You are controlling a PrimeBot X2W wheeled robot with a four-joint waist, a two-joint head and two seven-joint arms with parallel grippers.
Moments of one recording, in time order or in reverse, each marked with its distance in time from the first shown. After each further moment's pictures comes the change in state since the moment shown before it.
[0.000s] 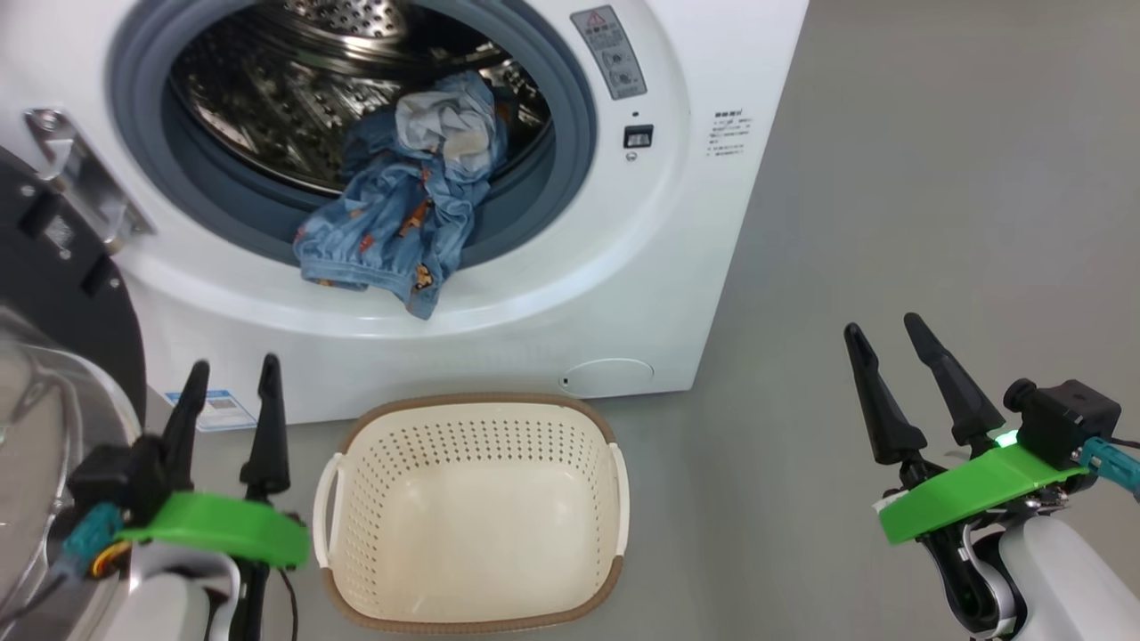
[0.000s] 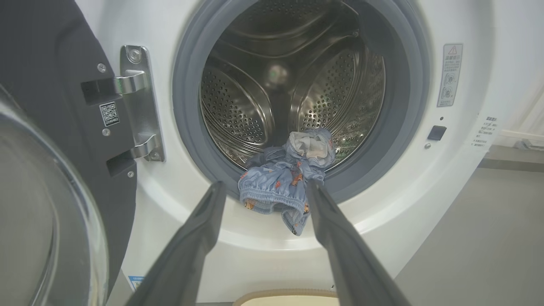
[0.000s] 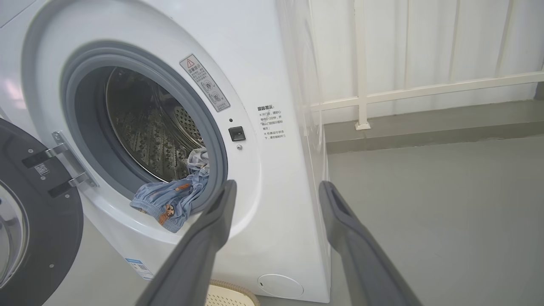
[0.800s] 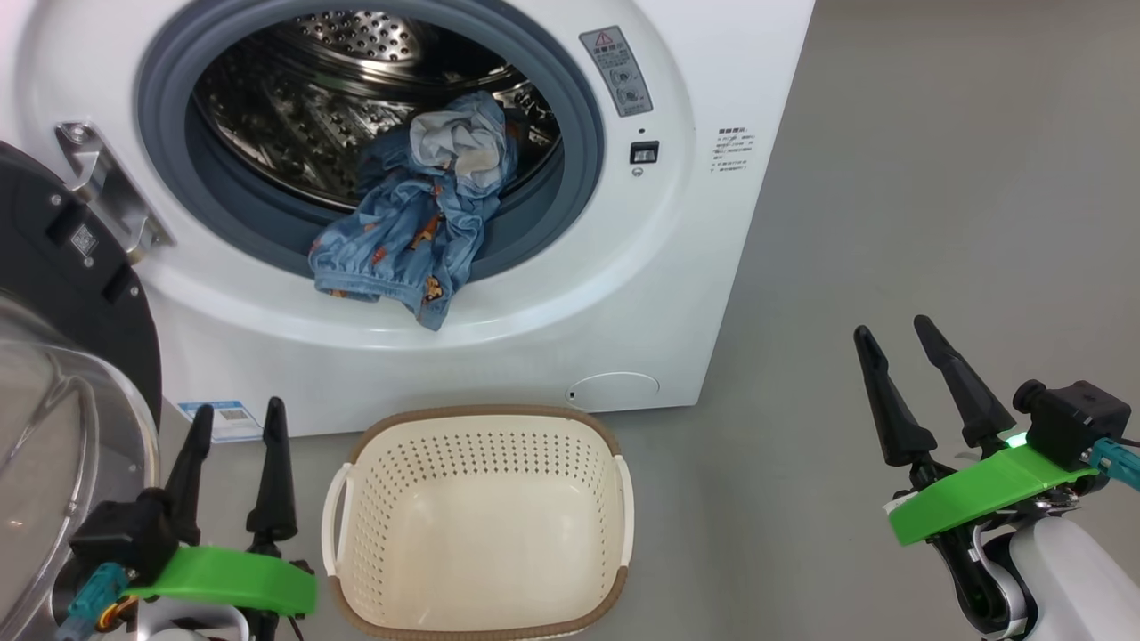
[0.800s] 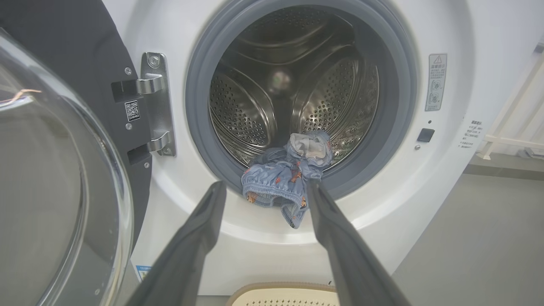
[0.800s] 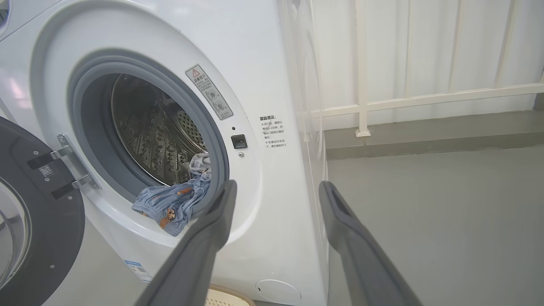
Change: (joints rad) left arm 0.138 -0.018 0.028 -0.134 0.016 0.042 0.000; right arm 0.007 -0.022 0.001 0.001 0.006 0.000 0.000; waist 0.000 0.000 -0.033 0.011
